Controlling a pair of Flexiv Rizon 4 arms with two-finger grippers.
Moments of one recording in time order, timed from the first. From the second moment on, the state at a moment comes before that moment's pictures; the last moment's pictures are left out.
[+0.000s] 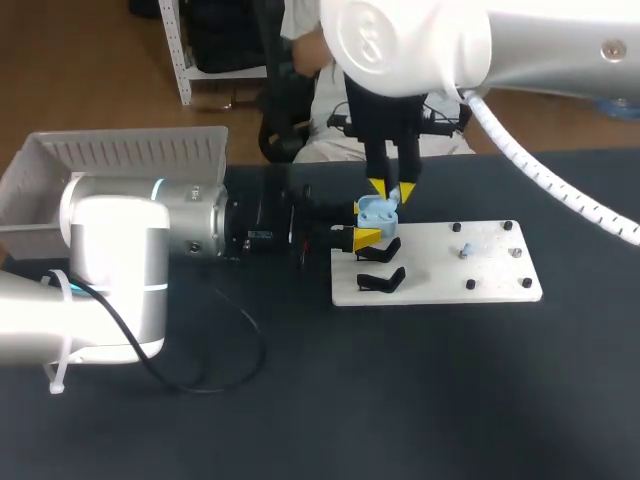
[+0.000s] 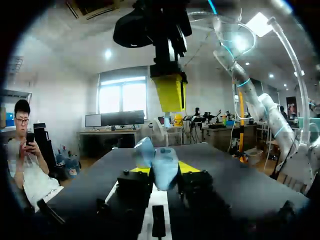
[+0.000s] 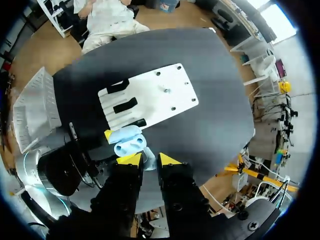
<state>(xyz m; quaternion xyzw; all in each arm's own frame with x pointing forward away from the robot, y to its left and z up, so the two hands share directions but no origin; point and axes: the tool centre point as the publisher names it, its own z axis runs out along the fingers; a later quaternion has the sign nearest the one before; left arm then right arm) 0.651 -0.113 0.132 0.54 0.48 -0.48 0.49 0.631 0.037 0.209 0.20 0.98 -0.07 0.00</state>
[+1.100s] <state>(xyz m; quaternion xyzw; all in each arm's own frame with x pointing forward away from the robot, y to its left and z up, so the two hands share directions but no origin) 0.647 -0.125 0.132 0.54 0.47 -0.49 0.50 0.623 0.040 0.204 0.39 0.92 -0.06 -0.06</state>
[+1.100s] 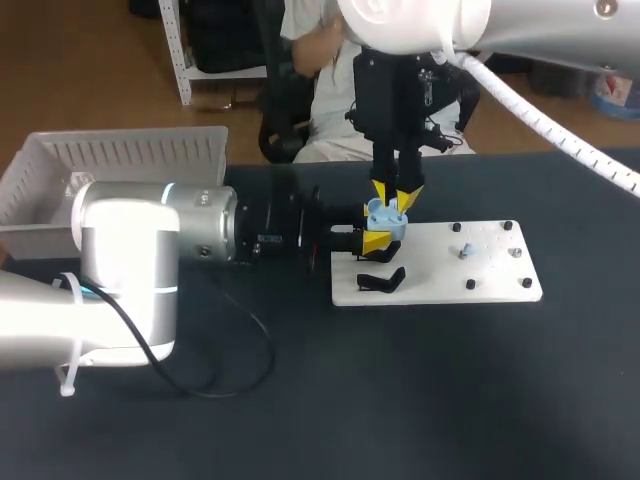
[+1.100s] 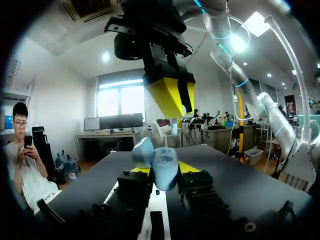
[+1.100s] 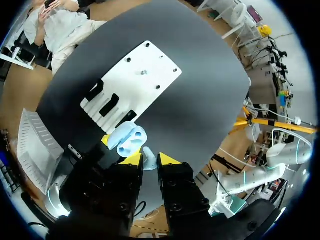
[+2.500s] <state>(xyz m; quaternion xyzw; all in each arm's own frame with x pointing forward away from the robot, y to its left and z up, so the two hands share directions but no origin) 0.647 -0.126 0.132 0.54 0.47 -0.49 0.50 0.630 0.039 0.192 0.43 0.90 -0.07 -0.03</state>
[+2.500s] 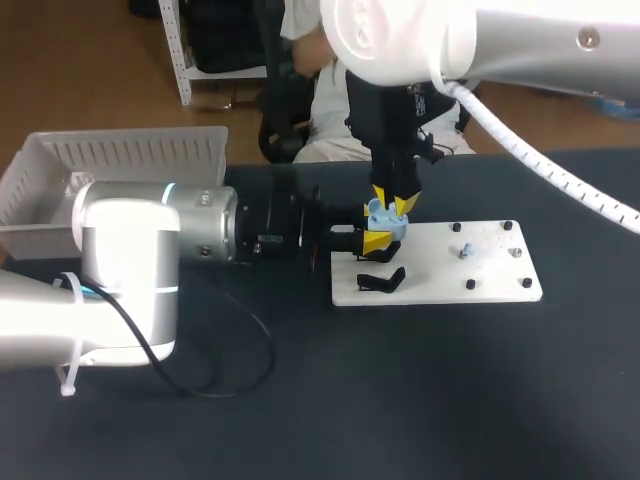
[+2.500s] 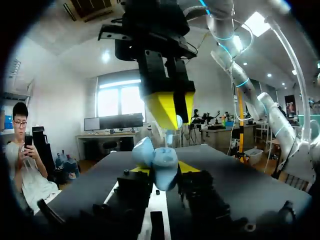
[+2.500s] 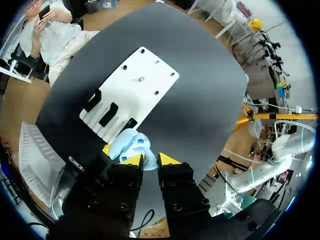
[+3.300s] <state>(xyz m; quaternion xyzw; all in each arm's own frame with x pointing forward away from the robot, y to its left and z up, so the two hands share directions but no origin) 0.647 -0.126 0.132 0.54 0.47 -0.49 0.50 0.636 0.042 0.187 0.43 0.90 -0.09 -0.03</state>
